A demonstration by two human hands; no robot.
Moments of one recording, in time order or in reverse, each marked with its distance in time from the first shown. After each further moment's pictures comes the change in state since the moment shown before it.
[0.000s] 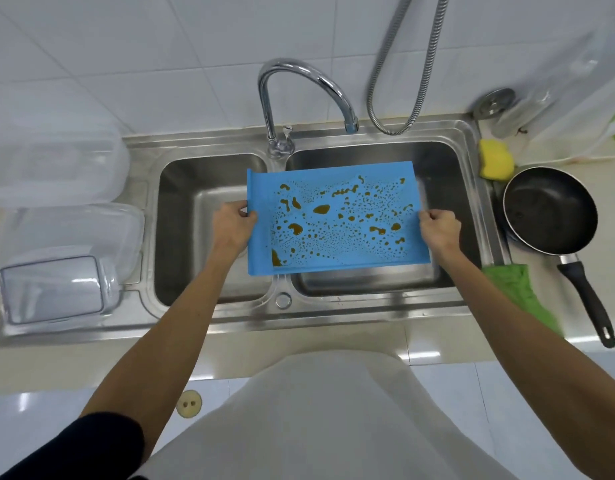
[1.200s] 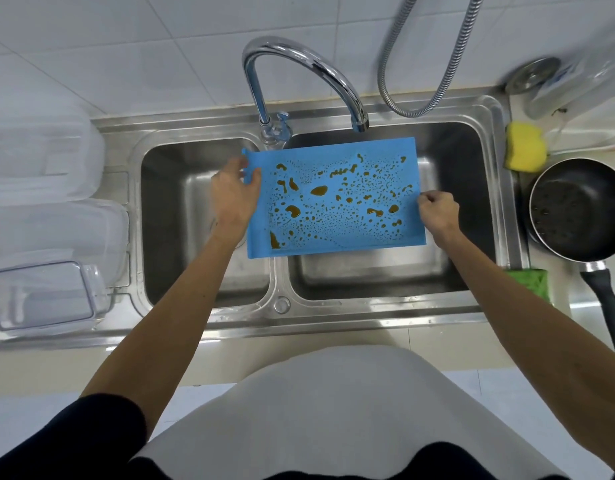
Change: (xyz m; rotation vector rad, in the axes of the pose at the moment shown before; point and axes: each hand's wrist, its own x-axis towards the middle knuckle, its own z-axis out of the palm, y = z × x) left_hand 0.072 0.022 0.028 0.034 0.204 0.123; right_hand 0.063 -0.010 0.036 -0.025 -0.115 0.054
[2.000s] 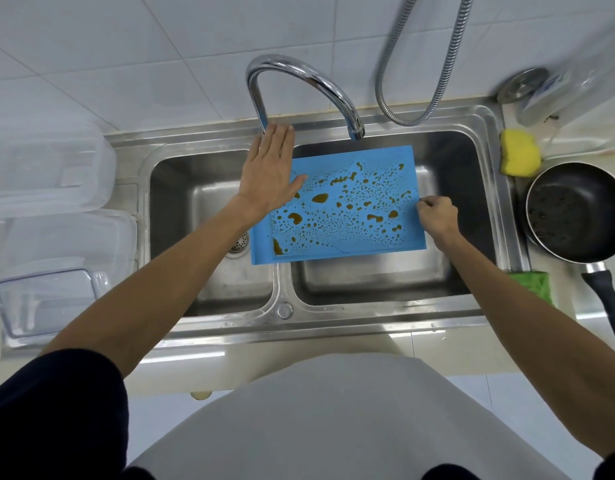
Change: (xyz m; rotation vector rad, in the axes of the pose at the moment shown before) left_hand 0.028 0.042 0.015 0.732 -0.277 0.626; right_hand 0.000 0.002 -0.004 0.023 -0.035 -0.005
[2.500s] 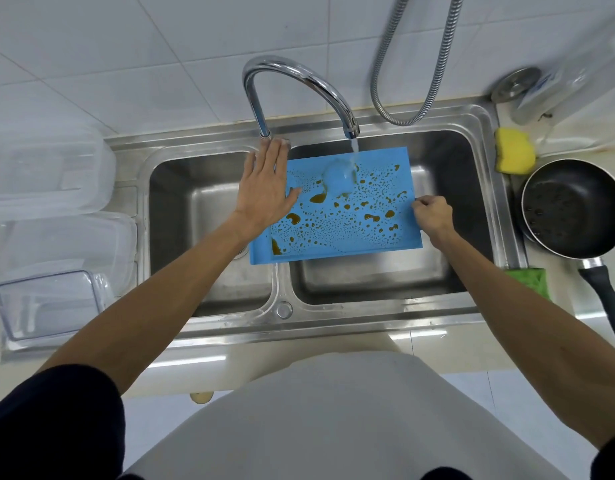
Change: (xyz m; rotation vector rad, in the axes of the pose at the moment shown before) left_hand -0.024 0.005 0.013 -0.038 0.037 -0.036; right_hand 0.001 0.001 0.002 0.015 -0.012 0.017
